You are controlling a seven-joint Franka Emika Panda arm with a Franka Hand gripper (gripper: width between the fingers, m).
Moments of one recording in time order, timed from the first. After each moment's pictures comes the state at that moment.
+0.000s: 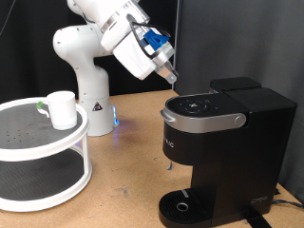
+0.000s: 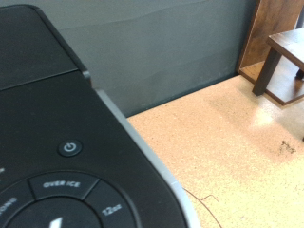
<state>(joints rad) 0.26 -0.33 -0.24 -2.45 0.95 2.47 -0.87</state>
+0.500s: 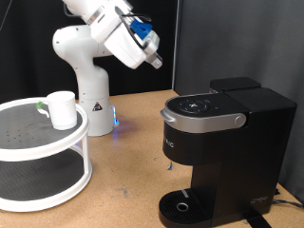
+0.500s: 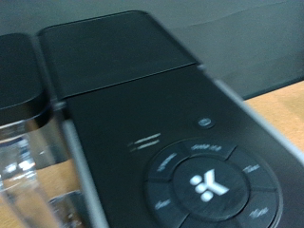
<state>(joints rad) 0.20 -0.47 -0.30 -2.51 0.81 2.18 -0.87</state>
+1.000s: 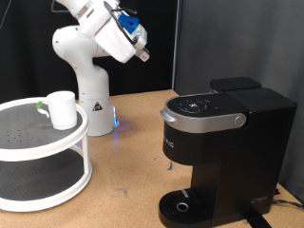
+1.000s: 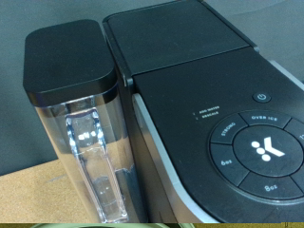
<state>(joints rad) 0.16 -0.52 -0.33 -2.51 0.72 2.03 -0.86</state>
